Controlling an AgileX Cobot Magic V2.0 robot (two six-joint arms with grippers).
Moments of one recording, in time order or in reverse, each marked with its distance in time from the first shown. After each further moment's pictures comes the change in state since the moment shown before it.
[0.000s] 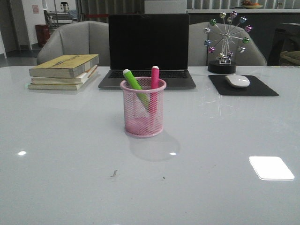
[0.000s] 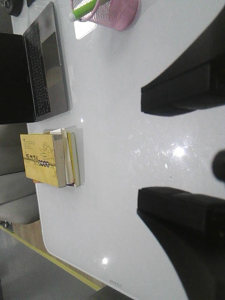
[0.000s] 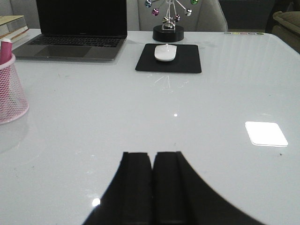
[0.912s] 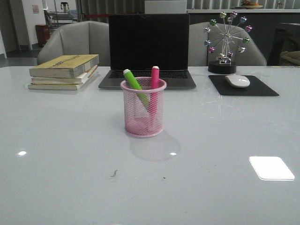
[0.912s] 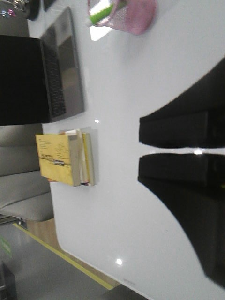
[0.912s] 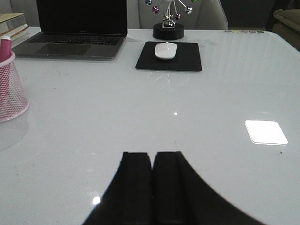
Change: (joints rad) left arm 0.000 -0.054 0.000 -0.028 -0.033 0.000; right arm 0.000 0.000 0.000 0.000 0.007 0.000
